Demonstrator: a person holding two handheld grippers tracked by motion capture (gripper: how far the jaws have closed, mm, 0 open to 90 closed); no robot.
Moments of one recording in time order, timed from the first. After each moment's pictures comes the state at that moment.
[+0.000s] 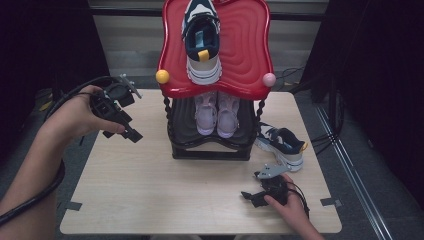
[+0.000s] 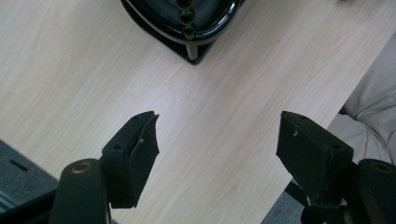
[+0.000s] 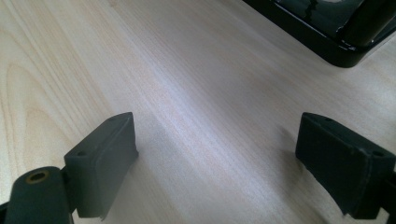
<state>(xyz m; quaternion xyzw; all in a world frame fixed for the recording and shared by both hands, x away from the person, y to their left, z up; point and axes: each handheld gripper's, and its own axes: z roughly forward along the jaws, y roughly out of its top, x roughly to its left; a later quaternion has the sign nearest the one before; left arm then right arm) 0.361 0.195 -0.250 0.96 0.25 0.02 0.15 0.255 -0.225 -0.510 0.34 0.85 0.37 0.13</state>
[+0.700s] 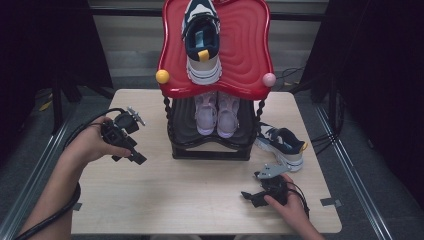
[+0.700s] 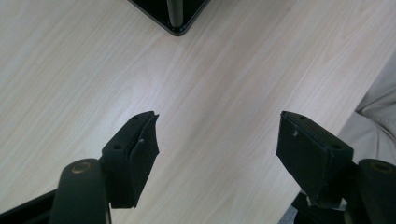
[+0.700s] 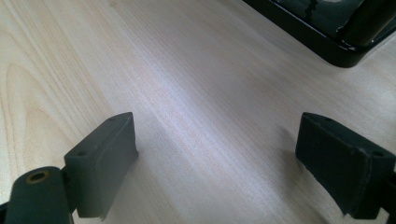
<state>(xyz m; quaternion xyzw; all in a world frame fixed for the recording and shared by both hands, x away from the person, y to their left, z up) 0.360 0.205 -0.339 0.95 0.26 -0.02 0.15 0.255 -0.225 -0.510 0.34 0.85 0.37 0.13</state>
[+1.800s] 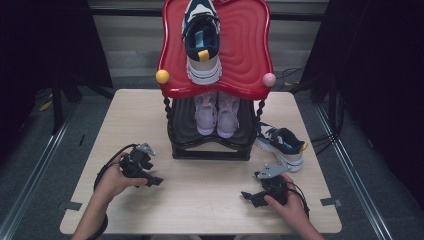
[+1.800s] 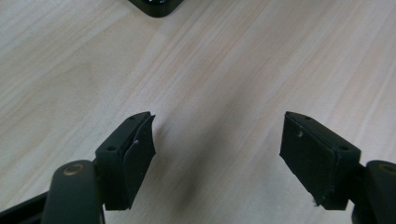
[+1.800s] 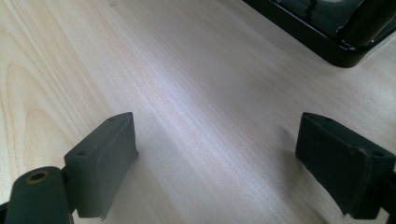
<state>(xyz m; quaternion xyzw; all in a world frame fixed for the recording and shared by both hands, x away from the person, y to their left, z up) 0.343 0.201 -0.471 0.92 0.28 0.00 0.26 0.255 -0.225 -0.510 0.34 0.85 0.37 0.13</state>
